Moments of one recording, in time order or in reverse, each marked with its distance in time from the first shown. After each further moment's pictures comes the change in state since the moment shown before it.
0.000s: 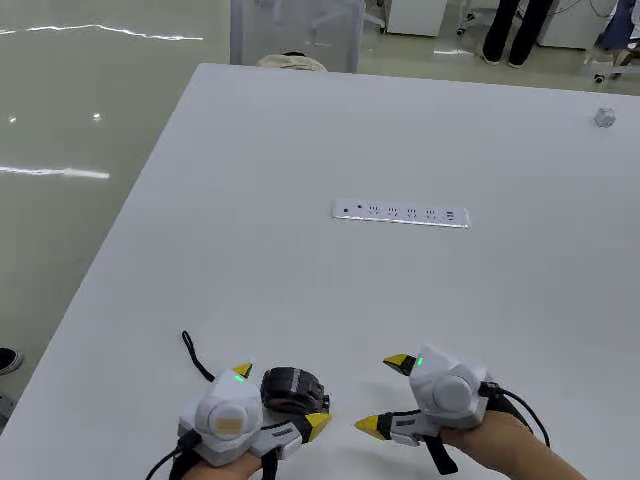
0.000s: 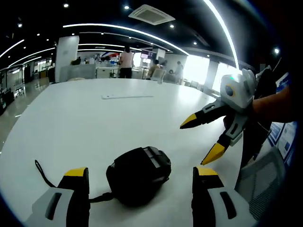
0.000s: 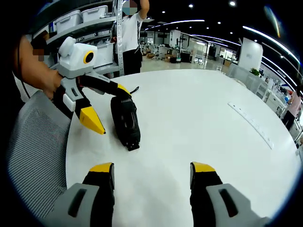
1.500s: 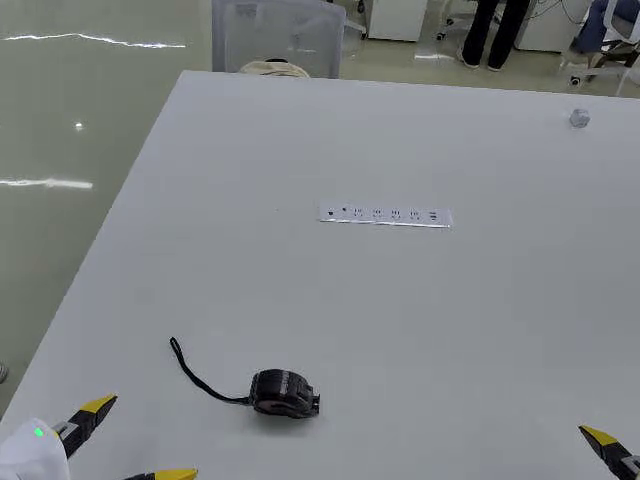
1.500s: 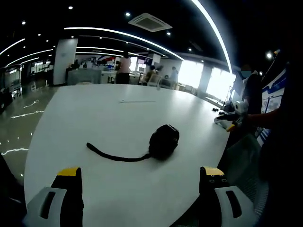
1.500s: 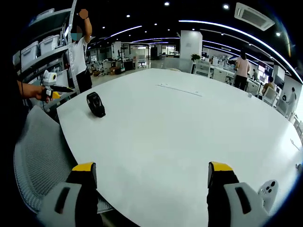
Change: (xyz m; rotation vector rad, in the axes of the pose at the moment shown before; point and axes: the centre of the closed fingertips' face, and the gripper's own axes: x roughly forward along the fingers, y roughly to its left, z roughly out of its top) left arm -0.141 0.074 -0.026 0.031 -0.016 -0.003; right arm -0.196 -0.014 -0.135 0.335 -0.077 -0.380
